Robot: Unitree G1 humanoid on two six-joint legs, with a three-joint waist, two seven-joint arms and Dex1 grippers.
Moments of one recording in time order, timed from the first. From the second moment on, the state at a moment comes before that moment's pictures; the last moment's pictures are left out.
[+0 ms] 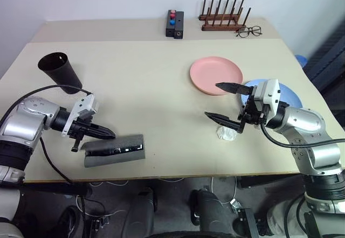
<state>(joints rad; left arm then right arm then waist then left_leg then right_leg) -0.55 1.02 -0.24 0.35 -0.35 0.29 -1.61 -0.31 -0.67 -0.07 -0.26 0.46 0.22 1.01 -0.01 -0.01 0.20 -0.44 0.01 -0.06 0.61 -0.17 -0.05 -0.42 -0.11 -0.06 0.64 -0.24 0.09</state>
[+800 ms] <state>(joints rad) -0.70 0.93 -0.15 0.54 -0.36 0.17 -1.59 -0.28 -0.70 -0.05 -0.28 0.46 0.21 1.03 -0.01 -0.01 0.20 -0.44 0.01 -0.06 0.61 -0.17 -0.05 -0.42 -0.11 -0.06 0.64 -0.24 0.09</state>
